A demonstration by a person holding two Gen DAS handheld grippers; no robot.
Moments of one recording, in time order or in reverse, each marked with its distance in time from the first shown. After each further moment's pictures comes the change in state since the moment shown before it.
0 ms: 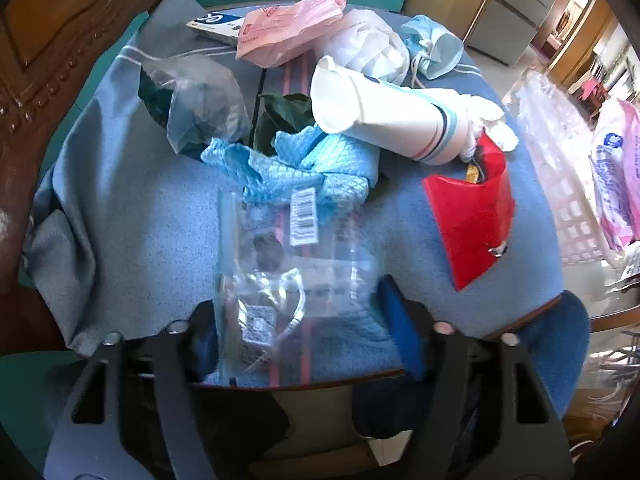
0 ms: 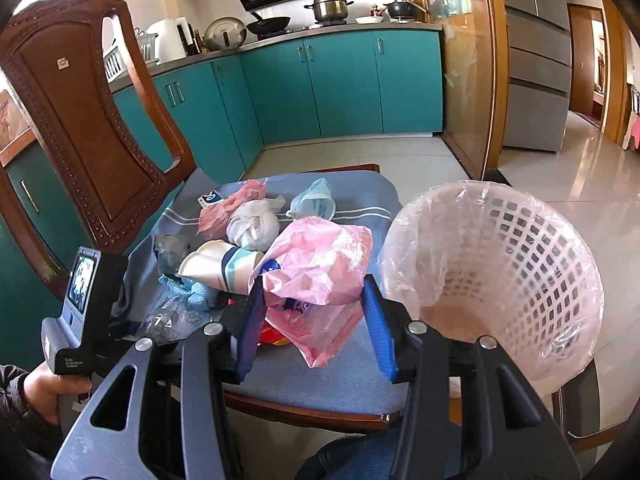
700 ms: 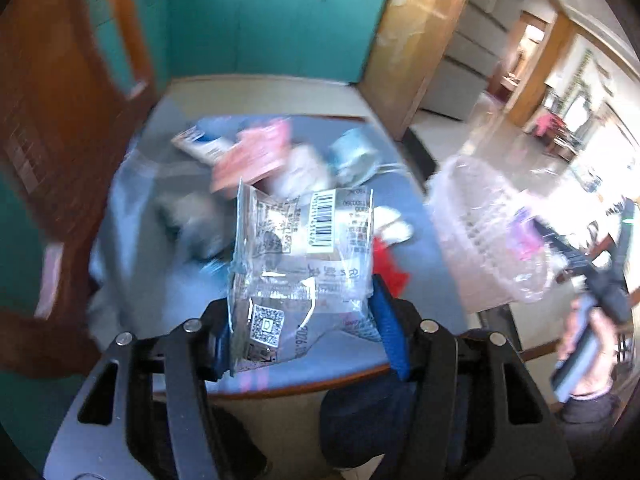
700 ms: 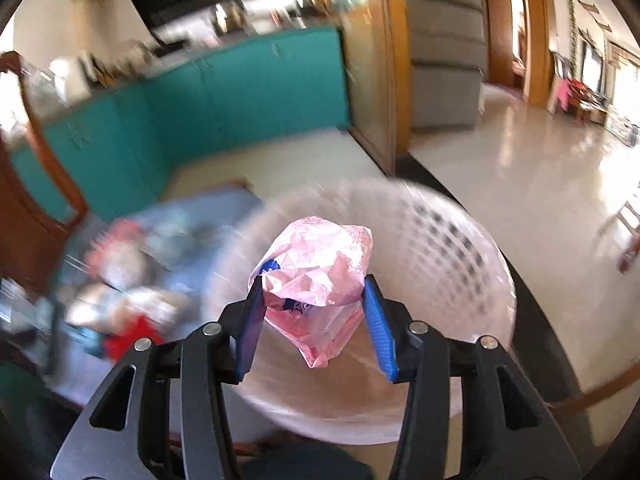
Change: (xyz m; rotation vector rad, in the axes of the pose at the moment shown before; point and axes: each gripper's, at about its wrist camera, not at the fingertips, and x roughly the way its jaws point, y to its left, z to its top) left arm -0.109 -0.025 0.020 0.061 -0.256 -0.146; right arm 0.009 -0.117 0.007 0.182 0.023 -0.292
